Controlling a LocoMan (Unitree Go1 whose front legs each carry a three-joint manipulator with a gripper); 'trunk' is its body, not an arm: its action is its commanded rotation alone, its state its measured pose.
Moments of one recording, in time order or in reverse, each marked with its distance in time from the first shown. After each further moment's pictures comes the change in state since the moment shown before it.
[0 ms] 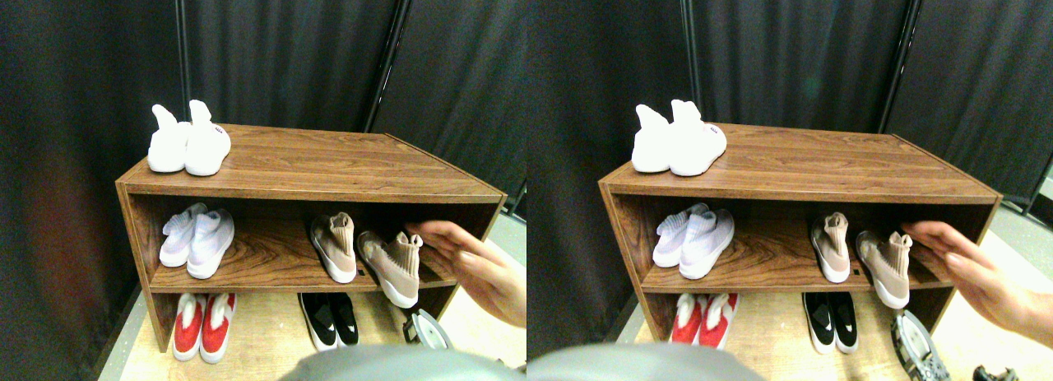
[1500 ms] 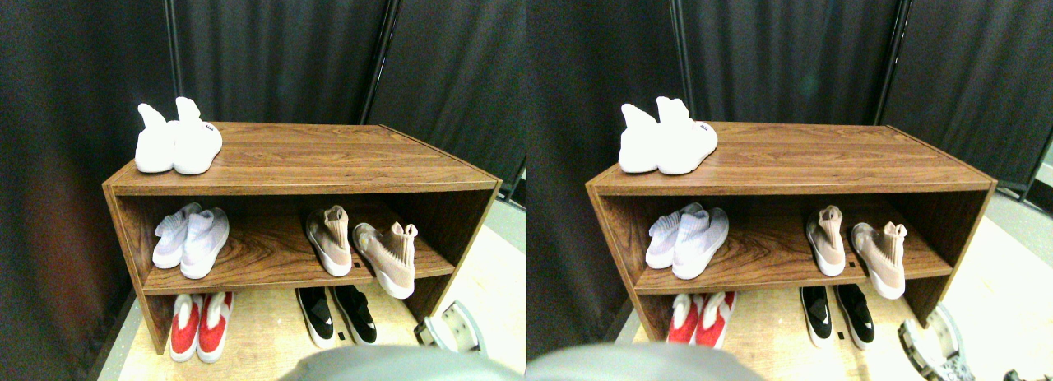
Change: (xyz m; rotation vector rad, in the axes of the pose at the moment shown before) right arm -0.015 0.022 0.012 -0.040 -0.071 0.034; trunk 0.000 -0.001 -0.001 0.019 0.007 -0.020
